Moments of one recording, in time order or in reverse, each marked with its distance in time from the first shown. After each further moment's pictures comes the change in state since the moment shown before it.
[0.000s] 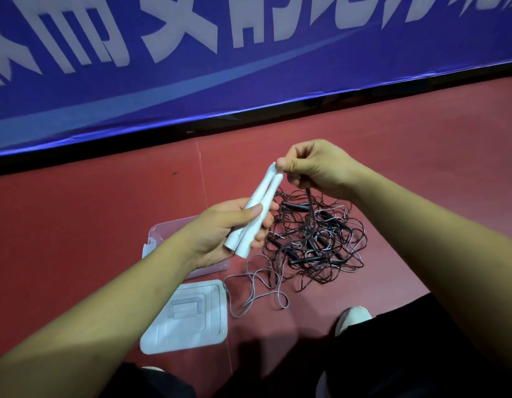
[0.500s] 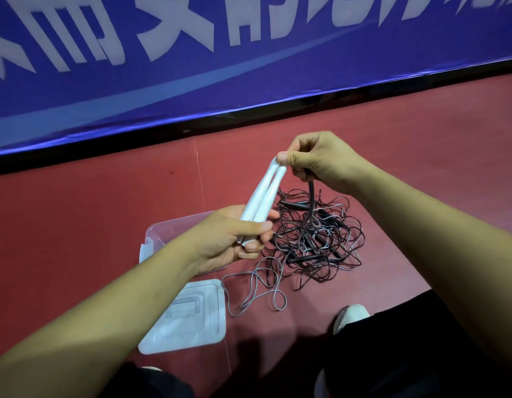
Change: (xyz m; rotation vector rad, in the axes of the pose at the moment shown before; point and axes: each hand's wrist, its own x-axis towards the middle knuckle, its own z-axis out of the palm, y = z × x) left_hand 0.001 -0.006 0.012 0.096 0.088 -0.087; right_hand 0.004 0.002 -0.011 -0.048 0.091 -0.098
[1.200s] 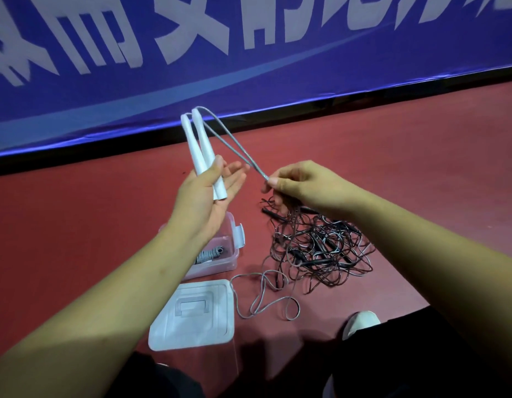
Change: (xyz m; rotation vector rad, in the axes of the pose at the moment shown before) left_hand 0.012 0.036 -0.030 -0.458 0.466 0.470; right_hand -0.015 0.002 0.048 -0.153 -0.191 0.077
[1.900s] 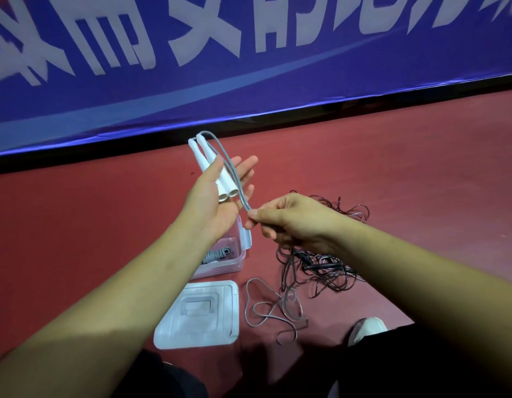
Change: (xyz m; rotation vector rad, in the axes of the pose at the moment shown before) left_hand 0.002 0.006 -0.002 0.032 0.024 -0.144; right_hand -0.006 0.002 0.053 0.319 -0.139 0.203
